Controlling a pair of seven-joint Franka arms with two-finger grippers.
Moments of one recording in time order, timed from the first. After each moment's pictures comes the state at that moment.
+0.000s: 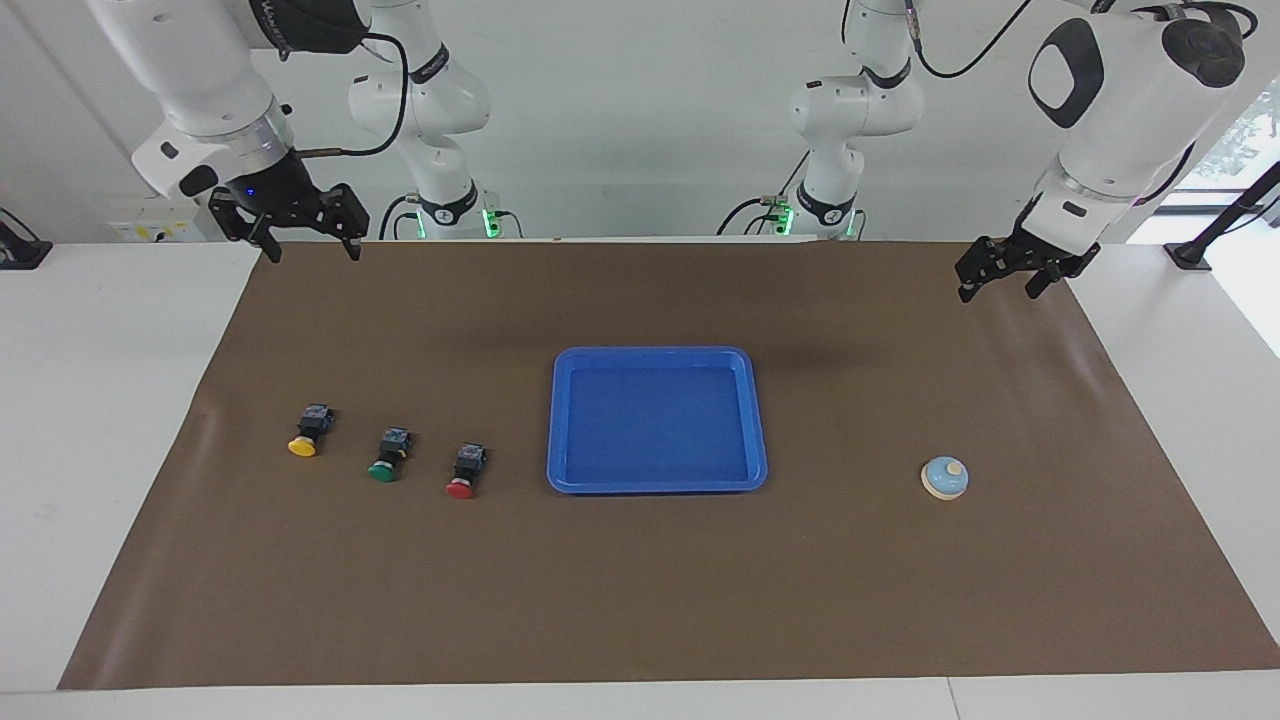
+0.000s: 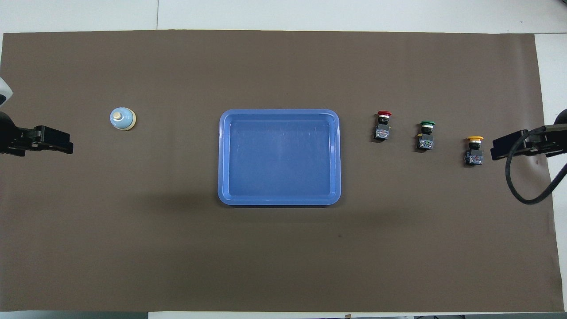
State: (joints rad) left arm -0.02 -0.04 0.00 -1.74 0.00 1.65 0.01; right arm 0.01 -0.05 -0.01 -1.61 -0.02 1.47 -0.03
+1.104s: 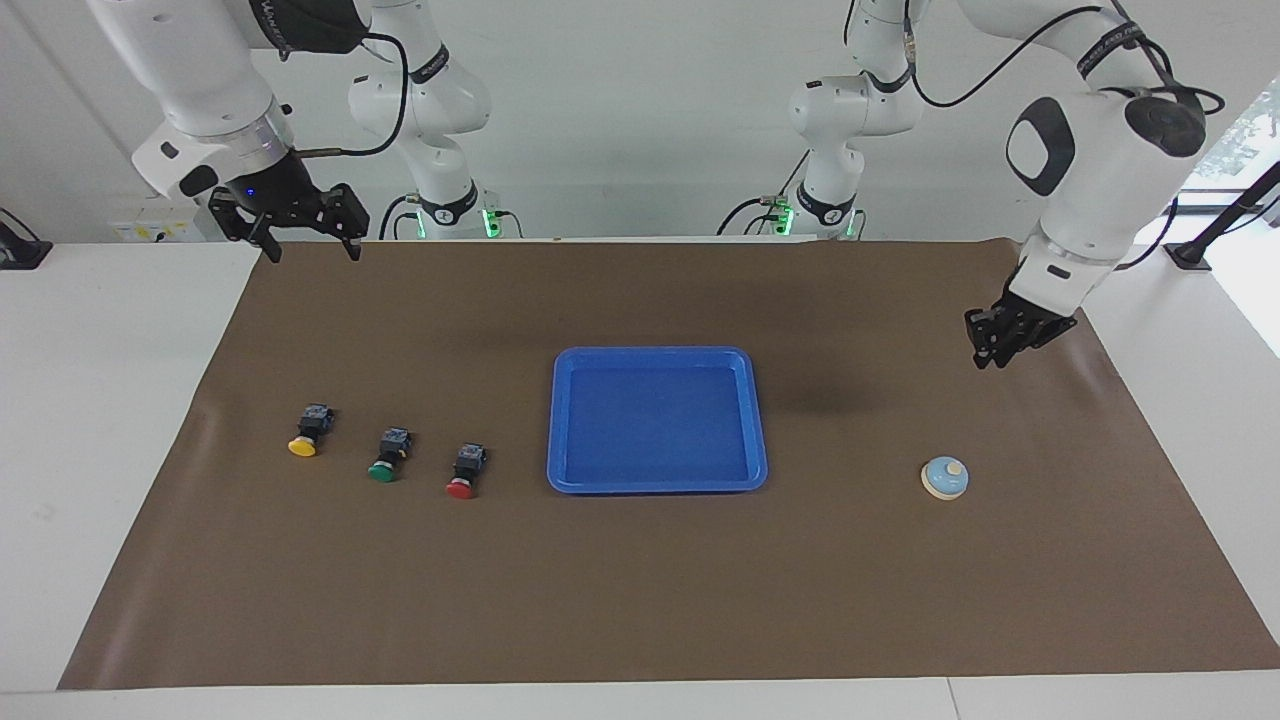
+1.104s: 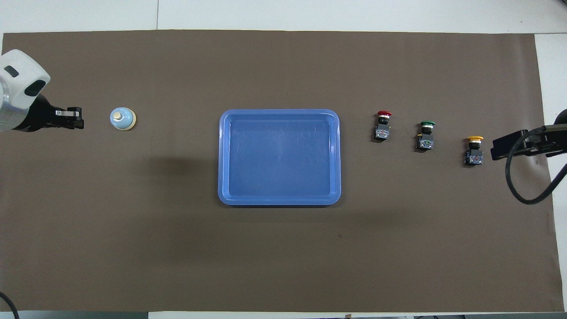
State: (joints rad) left arm -0.02 0.11 0.00 -1.80 0.00 1.99 0.01; right arm 0.01 -0.05 -0.01 -1.61 -0.02 1.47 -0.03
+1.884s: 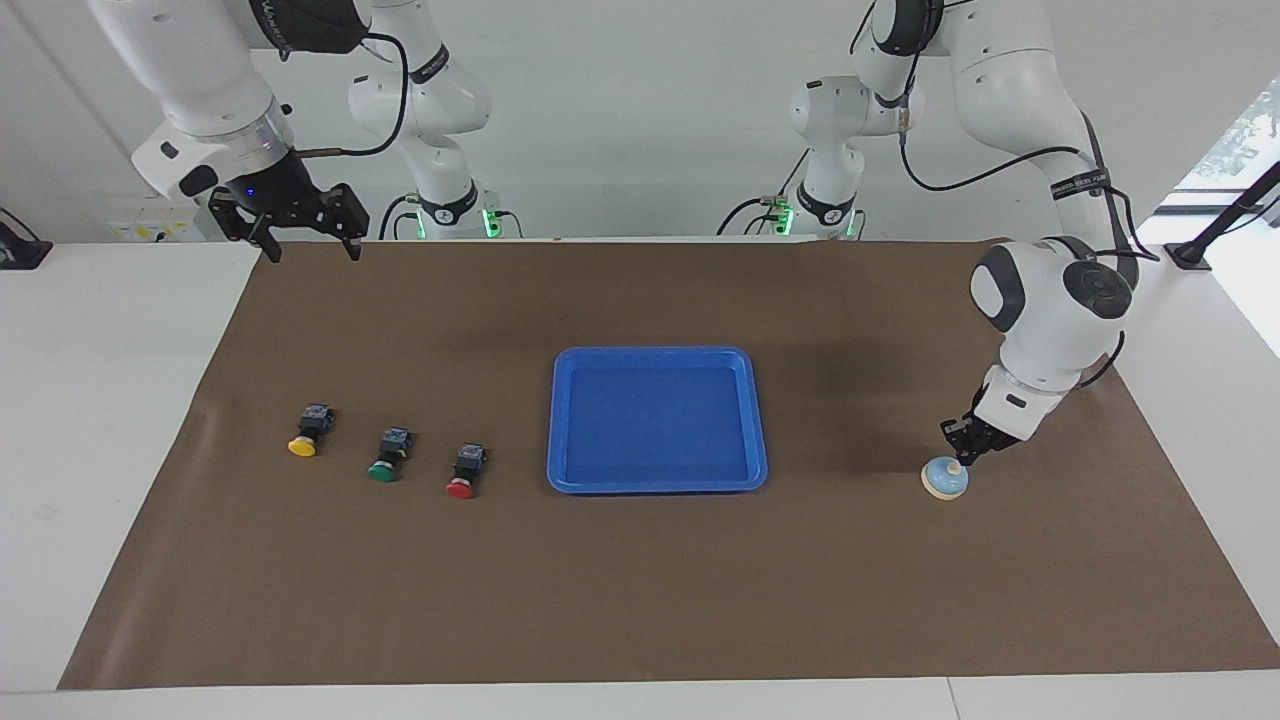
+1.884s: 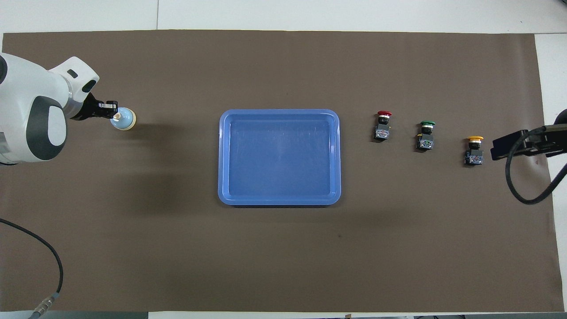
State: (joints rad) left arm -0.01 0.36 0.00 -1.80 0.00 2.25 0.01; right arm 0.01 -0.05 -0.01 -1.61 -0.02 1.47 -0.03
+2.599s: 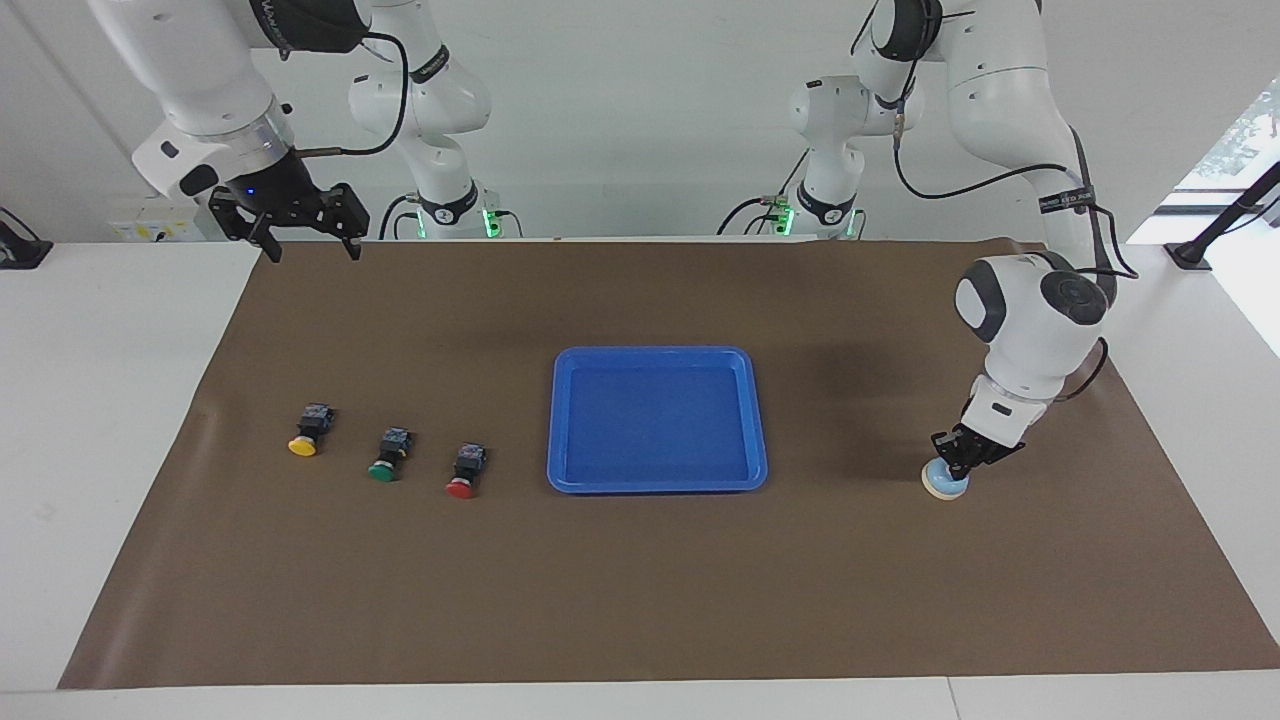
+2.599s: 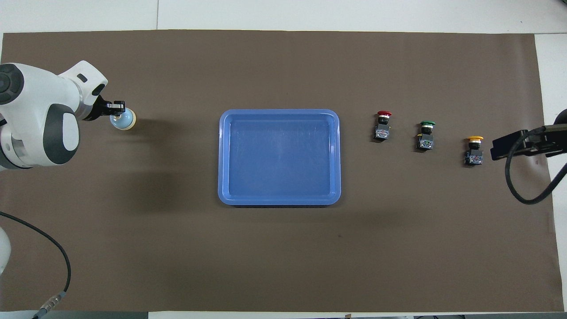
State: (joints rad) left arm -0.02 0.38 0.00 -1.83 0.00 2.36 0.01; right arm 0.01 -0.05 -0.01 -1.61 -0.02 1.47 -0.03
